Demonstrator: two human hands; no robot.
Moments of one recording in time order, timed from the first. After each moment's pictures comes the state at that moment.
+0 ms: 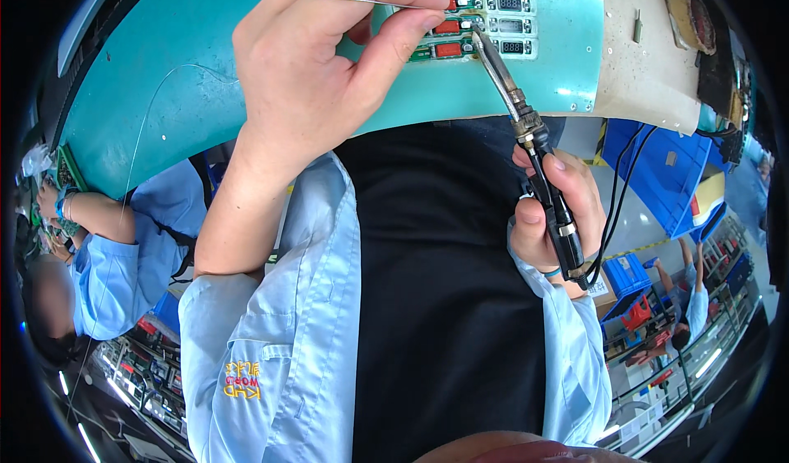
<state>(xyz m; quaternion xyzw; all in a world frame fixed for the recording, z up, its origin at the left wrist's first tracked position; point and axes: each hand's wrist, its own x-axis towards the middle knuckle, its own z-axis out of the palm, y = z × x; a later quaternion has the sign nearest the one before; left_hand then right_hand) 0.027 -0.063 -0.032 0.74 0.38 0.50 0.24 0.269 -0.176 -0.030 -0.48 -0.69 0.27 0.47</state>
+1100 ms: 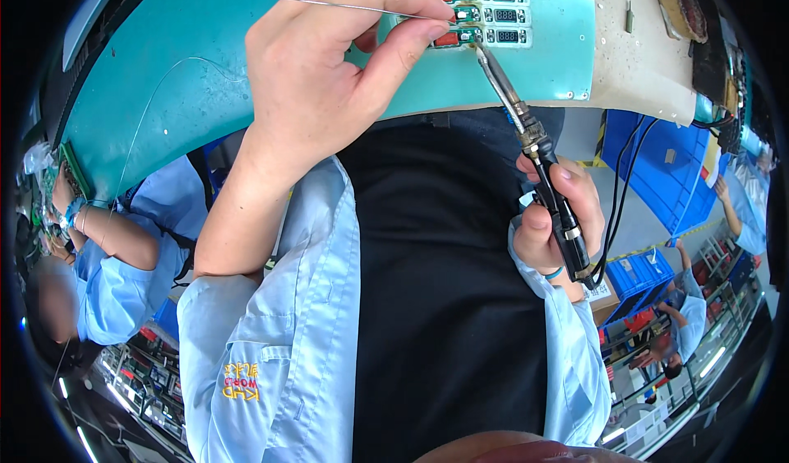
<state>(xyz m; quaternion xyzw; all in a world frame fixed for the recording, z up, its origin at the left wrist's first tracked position) 0.026 -0.072 -0.028 0.76 0.37 0.49 0.24 0.274 -0.197 -0.038 -0.47 -0.66 0.26 0.52</state>
